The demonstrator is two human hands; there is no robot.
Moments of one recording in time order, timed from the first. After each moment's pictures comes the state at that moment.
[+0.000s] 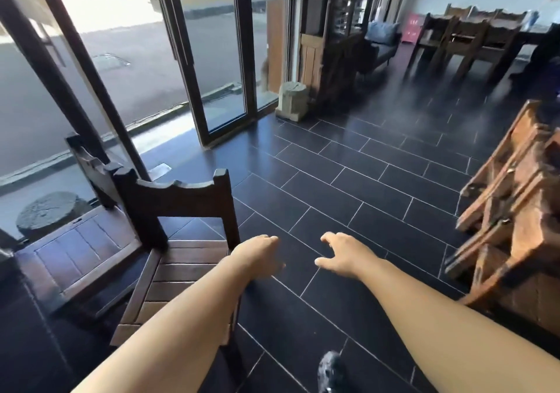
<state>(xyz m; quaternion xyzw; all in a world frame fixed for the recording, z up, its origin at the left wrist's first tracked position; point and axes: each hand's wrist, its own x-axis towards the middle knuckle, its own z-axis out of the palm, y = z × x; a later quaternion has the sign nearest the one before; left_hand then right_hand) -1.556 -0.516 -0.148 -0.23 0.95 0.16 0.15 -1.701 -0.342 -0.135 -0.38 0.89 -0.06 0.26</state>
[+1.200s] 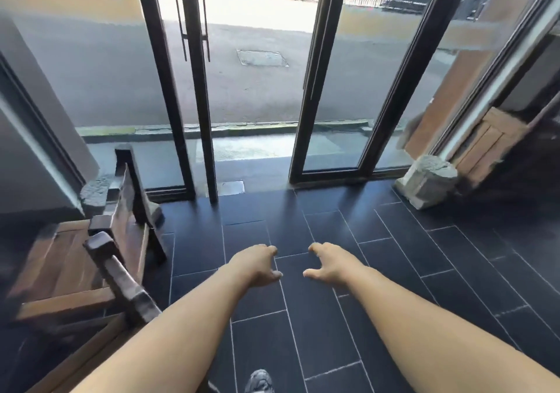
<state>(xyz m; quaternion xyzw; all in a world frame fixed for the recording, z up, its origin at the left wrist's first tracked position) -1.893 -0.985 -0.169 -0.54 0.80 0.25 0.09 -2.097 -0.950 -0.148 -0.66 0.70 0.09 0.25</state>
